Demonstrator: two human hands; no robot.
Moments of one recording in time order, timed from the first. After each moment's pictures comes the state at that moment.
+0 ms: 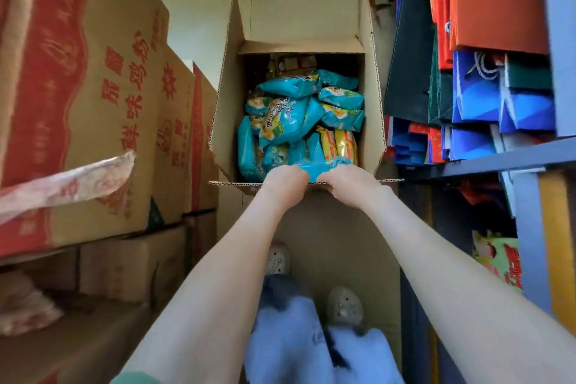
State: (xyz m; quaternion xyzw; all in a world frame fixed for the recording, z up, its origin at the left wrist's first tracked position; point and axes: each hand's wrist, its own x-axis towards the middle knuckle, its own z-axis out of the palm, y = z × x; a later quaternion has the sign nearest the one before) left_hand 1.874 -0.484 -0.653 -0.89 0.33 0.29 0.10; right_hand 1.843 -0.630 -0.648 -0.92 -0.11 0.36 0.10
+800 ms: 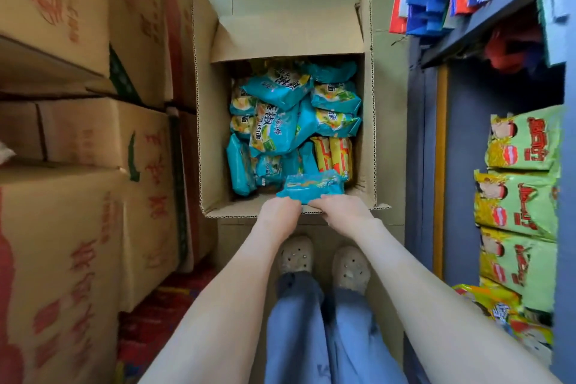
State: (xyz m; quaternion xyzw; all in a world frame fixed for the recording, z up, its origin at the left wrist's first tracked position) left_hand 1.591 -0.411 -0.726 -0.83 0.30 0.45 0.12; right_hand 1.551 -0.550 -0.737 -0.88 -0.07 0.45 0.14
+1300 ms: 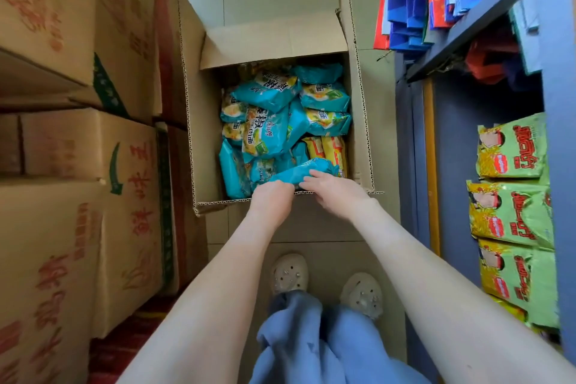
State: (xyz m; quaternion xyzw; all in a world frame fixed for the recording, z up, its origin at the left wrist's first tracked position) left_hand 1.617 -0.427 -0.745 -0.90 0.25 0.35 0.08; right_hand 1.589 -0.575 -0.760 -0.90 -0.10 0.40 0.17
